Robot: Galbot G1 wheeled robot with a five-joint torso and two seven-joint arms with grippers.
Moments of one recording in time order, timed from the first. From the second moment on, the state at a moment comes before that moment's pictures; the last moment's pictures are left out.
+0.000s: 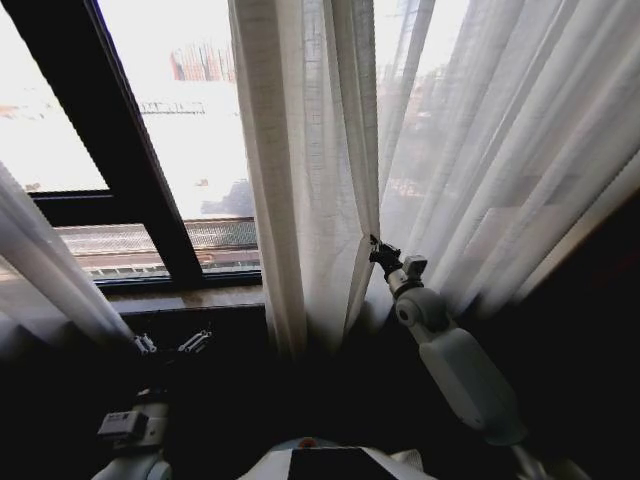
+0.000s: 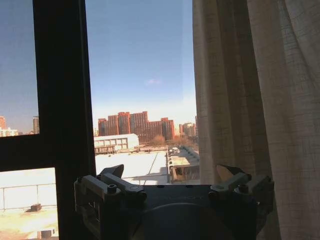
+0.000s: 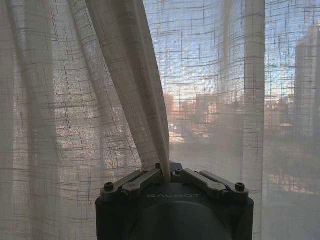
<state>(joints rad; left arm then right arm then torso) 1.95 -1.45 -0.75 -2.42 -0.15 -0.12 -0.03 -0.91 1.05 0.27 1.89 0.58 -0.31 0.28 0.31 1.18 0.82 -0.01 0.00</state>
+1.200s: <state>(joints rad) 1.98 -1.47 -0.74 -2.42 -0.11 -0.16 -0.01 -1.03 1.02 0.33 1.96 0.55 -0.27 0.26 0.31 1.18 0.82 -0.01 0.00</state>
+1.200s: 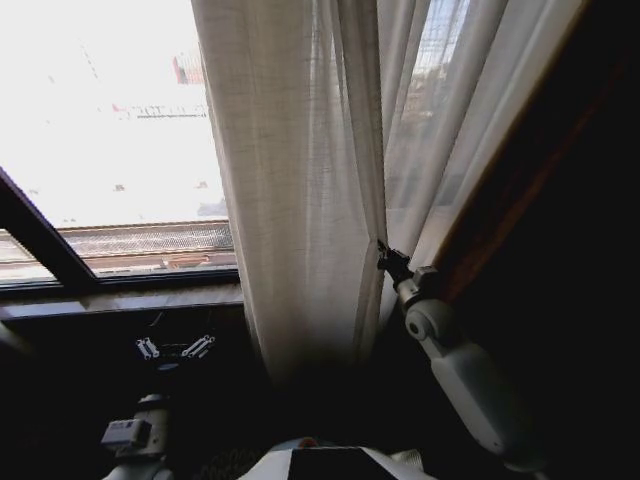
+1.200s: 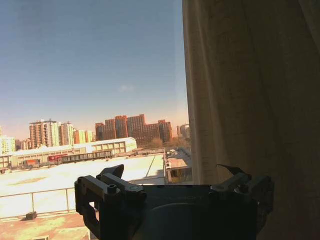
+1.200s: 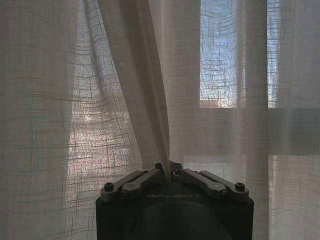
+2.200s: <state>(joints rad) 2.01 -1.49 -0.76 -2.44 -0.11 -0.21 0.00 -1.16 0.98 0.39 2.05 0.52 -0.27 0.23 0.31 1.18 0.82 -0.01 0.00</state>
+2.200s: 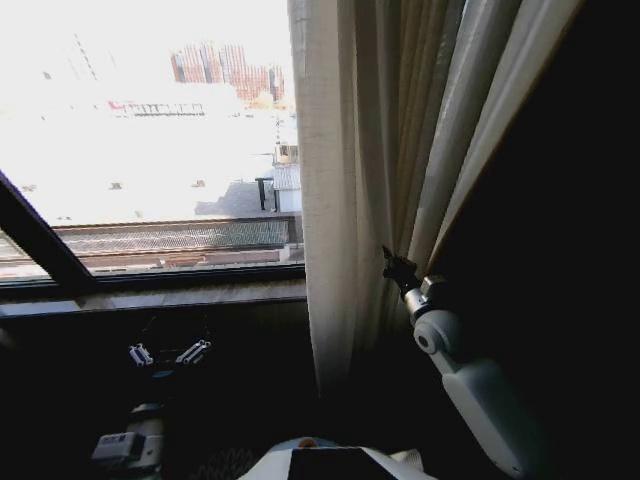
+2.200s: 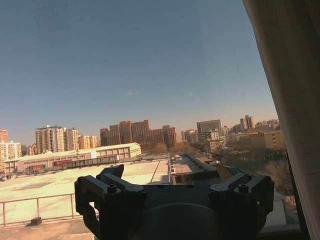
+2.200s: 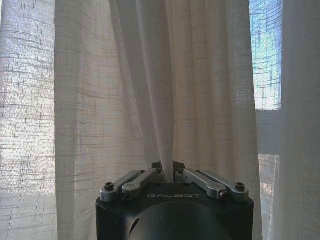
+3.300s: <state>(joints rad) 2.03 -1.52 -0.74 -2.45 -0.09 -0.22 0.00 -1.28 0.98 0.41 2.14 0.47 -0.27 0.25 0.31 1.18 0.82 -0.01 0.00</state>
